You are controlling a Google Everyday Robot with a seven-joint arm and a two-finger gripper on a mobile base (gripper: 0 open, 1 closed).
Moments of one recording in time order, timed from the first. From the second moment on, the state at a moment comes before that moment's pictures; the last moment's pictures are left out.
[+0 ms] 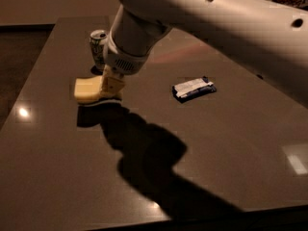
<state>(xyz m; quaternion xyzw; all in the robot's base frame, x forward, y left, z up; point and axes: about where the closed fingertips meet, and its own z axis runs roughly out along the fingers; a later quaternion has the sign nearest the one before) 0.533 0.089 0.914 -0.66 0.69 0.07 0.27</state>
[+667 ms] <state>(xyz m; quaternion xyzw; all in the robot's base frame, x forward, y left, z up) 0.590 0.073 0.924 -0.63 0.72 0.05 0.30</state>
